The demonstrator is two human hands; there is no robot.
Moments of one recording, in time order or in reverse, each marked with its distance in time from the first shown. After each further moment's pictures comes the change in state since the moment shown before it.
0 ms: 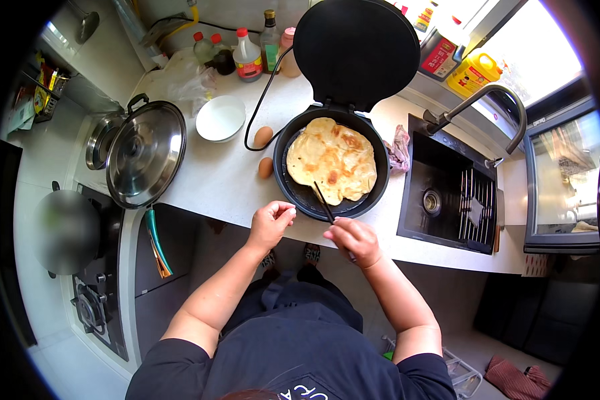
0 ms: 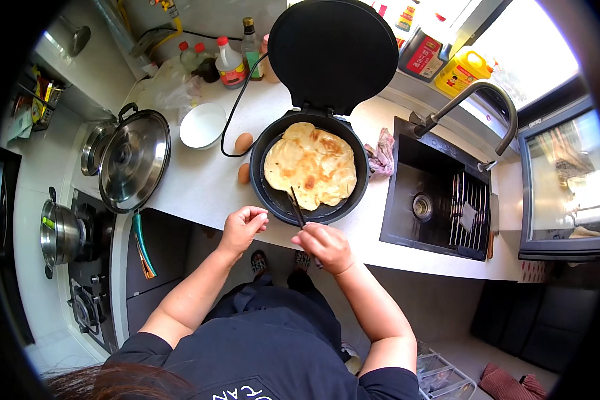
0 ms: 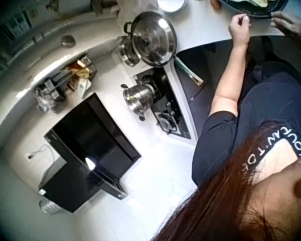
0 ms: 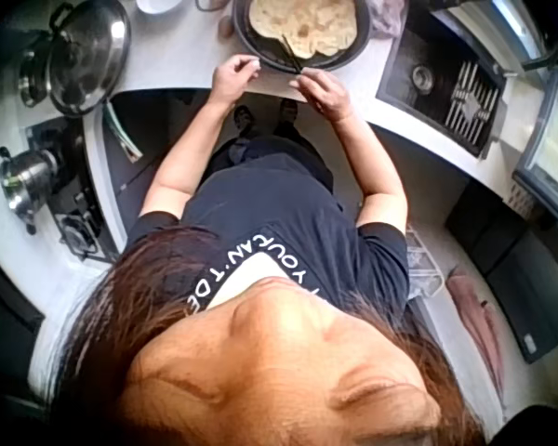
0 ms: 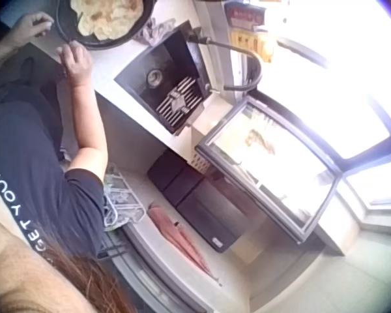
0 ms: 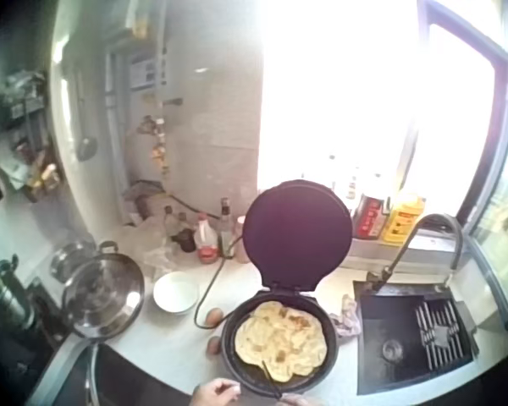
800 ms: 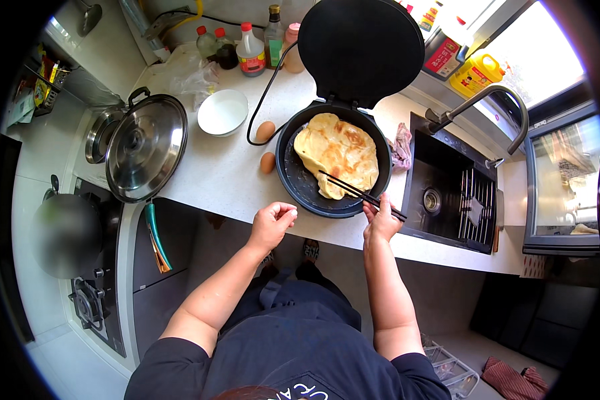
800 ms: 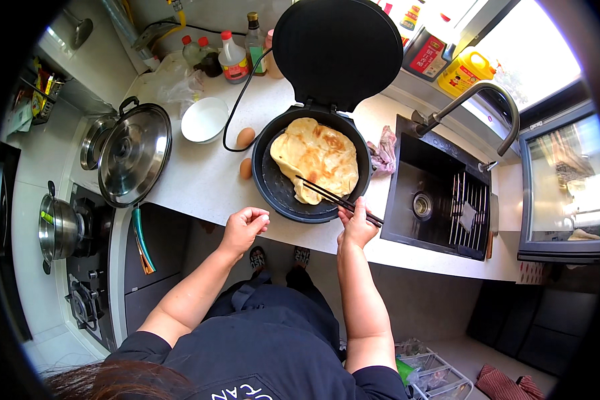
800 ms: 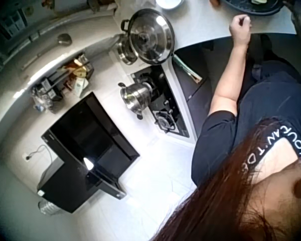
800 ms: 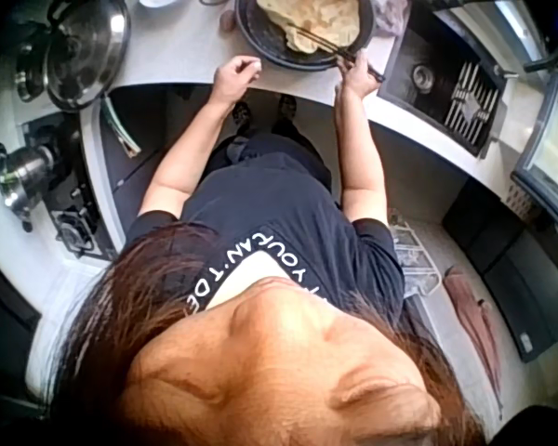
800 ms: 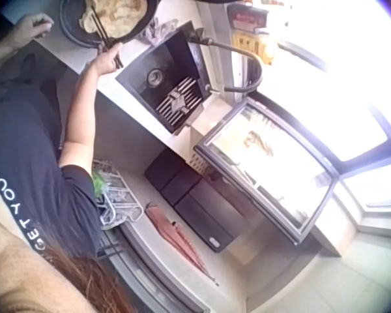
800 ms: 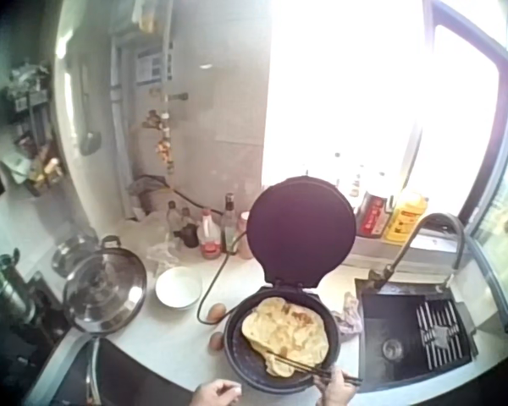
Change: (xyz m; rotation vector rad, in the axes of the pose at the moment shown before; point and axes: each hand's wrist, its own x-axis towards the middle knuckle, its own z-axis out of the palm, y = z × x) left_hand -0.008 -0.013 -0.002 -0.040 0.013 -0.019; right_hand -0.022 0.045 0.028 0.745 1.073 1.539
